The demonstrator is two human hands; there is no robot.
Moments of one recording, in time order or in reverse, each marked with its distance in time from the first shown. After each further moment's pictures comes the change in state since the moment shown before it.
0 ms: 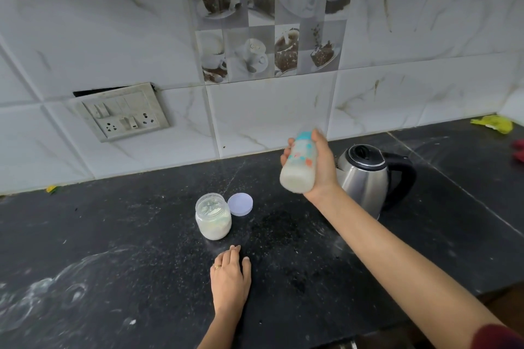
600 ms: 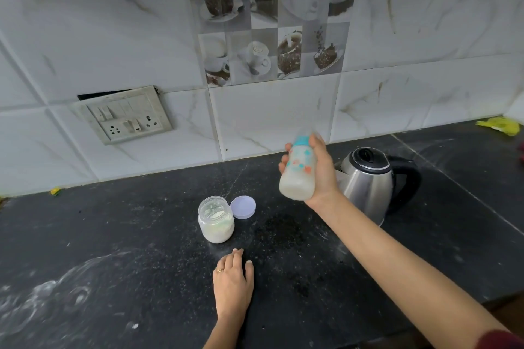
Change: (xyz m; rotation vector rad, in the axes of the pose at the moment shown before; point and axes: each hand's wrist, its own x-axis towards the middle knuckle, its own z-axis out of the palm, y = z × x) left_hand 0.002 -0.002 0.003 0.009 0.011 0.030; right_hand 0.000 0.006 0.001 -0.015 -0.049 0.014
